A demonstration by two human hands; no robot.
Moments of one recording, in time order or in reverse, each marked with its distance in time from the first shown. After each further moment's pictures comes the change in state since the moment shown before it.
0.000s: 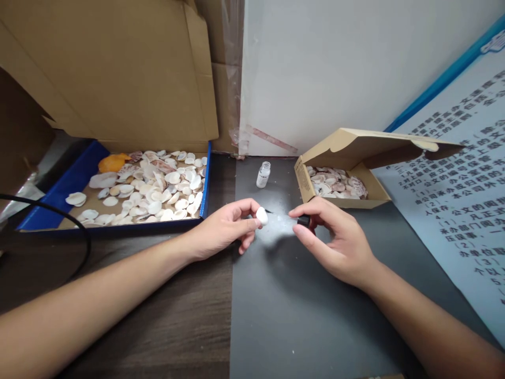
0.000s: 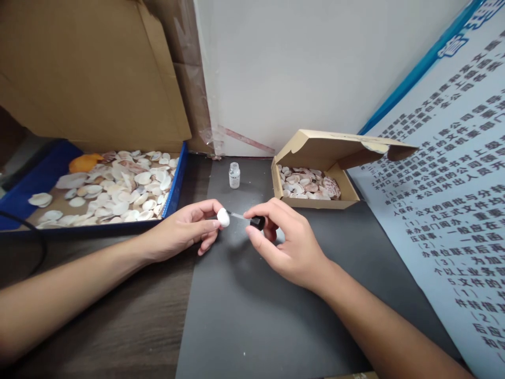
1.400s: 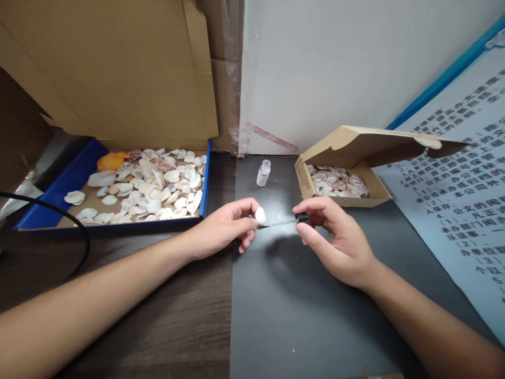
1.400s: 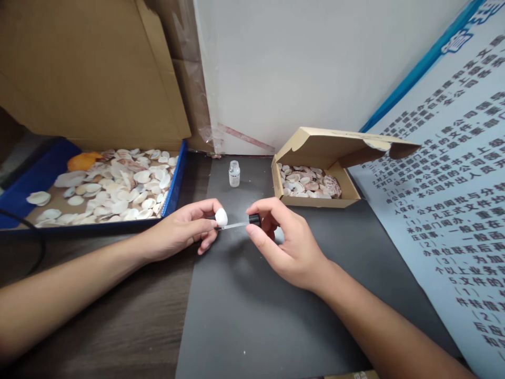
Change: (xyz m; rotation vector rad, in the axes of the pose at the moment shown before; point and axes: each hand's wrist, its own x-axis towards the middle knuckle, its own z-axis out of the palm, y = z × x) left_hand -0.002 0.003 0.002 -0.001 0.007 -0.019; right_hand -0.003 0.001 0.002 0.096 -0.011 0.100
